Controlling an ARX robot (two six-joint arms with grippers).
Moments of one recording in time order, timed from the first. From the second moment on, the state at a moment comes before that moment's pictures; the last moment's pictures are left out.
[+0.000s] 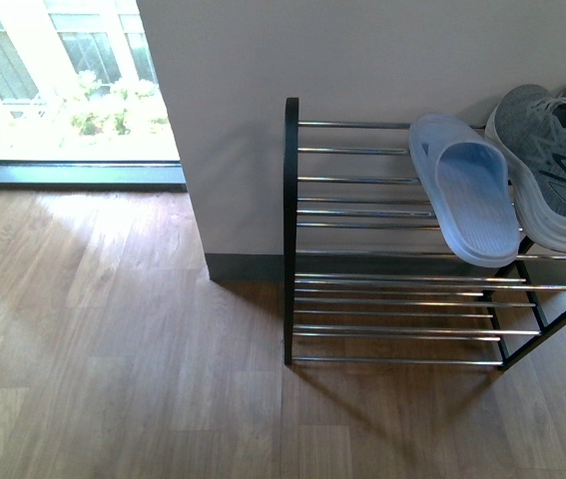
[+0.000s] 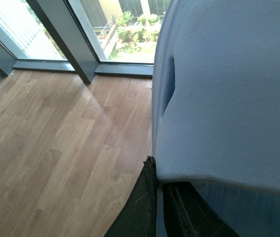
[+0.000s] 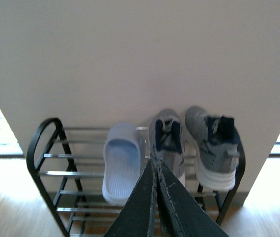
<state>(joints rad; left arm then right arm) -0.35 0.71 0.34 -0.13 -0.62 -0.10 0.00 0.02 0.02 0.00 0.00 0.00</state>
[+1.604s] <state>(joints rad) -0.30 1.11 0.49 0.20 -0.45 -0.30 0.00 0.00 0.02 0.00 0.00 0.00</state>
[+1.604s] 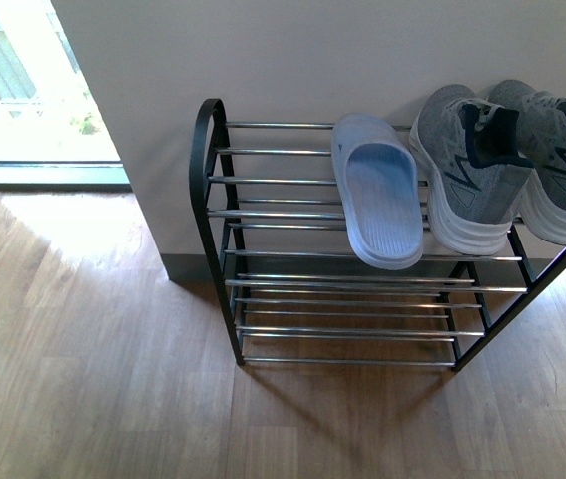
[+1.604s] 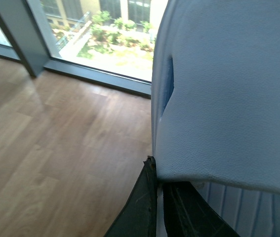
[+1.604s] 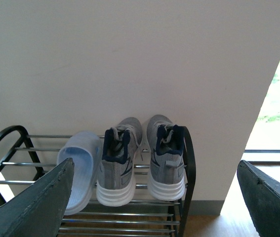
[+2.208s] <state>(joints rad) -0.42 2.33 1.59 -0.07 -0.22 -0.35 0.00 0.00 0.02 0.00 0.00 0.00</state>
